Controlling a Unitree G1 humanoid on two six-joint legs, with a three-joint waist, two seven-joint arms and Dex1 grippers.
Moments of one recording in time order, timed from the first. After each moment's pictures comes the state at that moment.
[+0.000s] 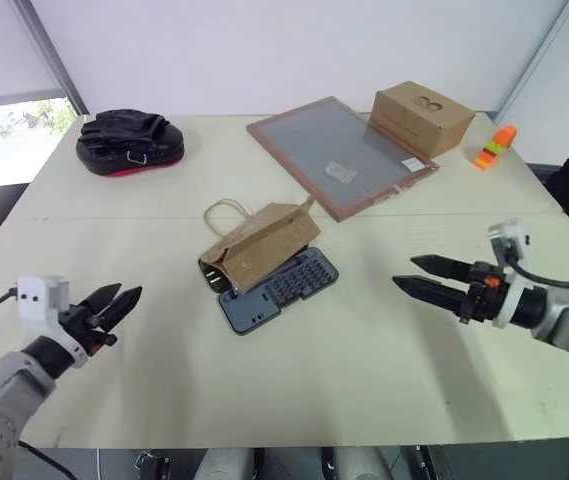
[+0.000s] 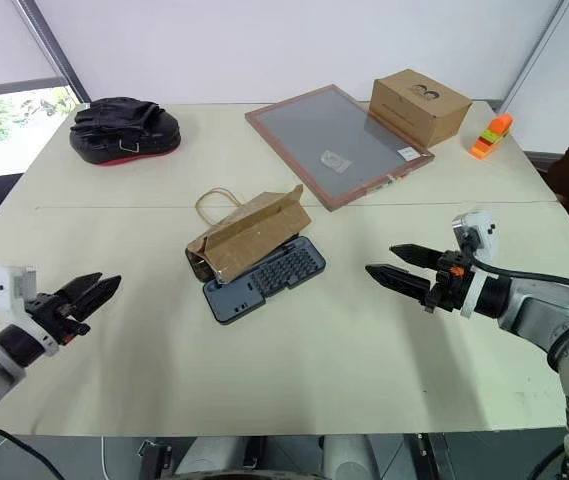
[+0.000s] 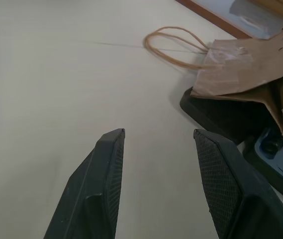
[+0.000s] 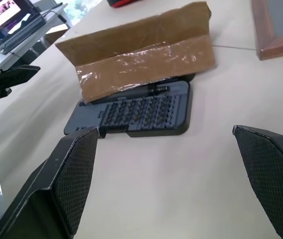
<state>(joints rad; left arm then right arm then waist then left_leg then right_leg) 0.23 0.54 0.52 -0.41 -0.77 0.64 -0.51 -0.12 -0.81 -0.41 -0.35 0.94 0.97 0.77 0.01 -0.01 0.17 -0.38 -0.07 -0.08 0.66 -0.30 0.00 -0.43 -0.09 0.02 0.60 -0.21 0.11</state>
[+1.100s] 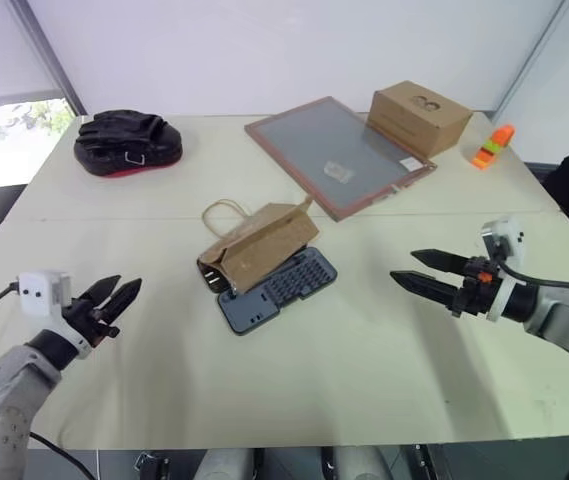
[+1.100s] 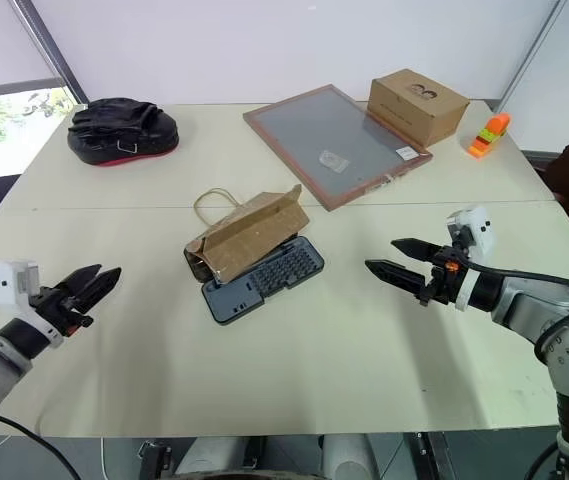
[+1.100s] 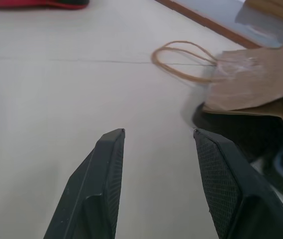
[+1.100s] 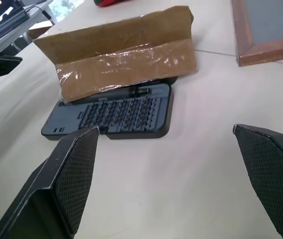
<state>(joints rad) 0.17 0.54 0.52 -0.34 -0.66 0.55 -0.51 -0.16 -0.81 -0.34 -0.31 0.84 0.87 0.78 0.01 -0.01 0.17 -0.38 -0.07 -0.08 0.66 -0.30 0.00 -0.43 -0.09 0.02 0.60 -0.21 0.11</state>
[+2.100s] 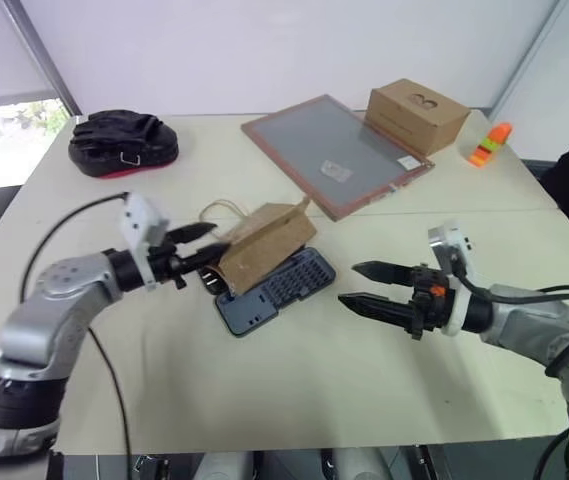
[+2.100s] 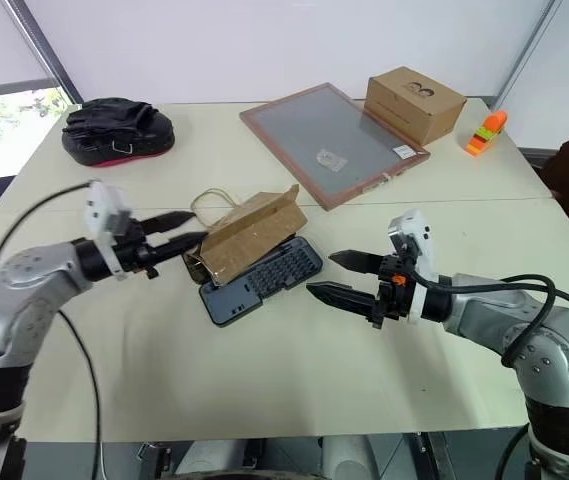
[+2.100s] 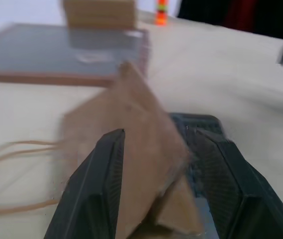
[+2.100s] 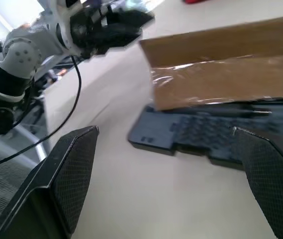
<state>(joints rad) -0.33 0.68 0.05 -0.19 -0.57 0.48 -0.91 -0.17 -0.75 -0.24 -0.53 1.09 0.97 0.63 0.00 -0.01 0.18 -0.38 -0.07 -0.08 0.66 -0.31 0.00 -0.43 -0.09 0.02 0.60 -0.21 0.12</state>
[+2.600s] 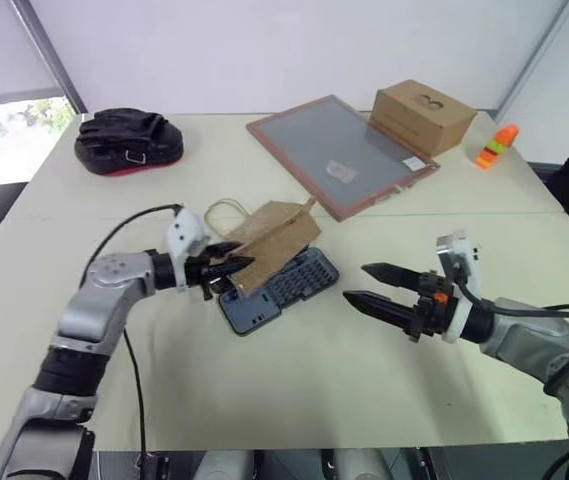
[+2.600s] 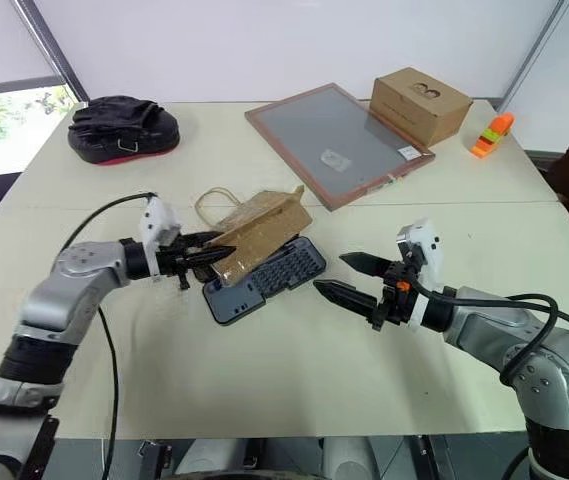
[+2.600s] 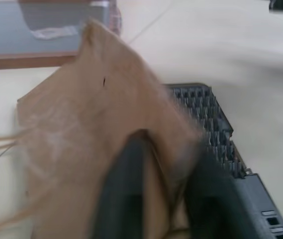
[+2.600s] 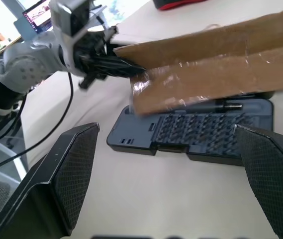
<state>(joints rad) -0.45 0.59 -0.09 0.05 -0.36 0.28 -1.00 -0.10 -0.71 -0.25 -0.56 1.07 0.91 0.56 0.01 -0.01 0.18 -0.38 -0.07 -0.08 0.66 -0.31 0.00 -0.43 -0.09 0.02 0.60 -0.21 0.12</state>
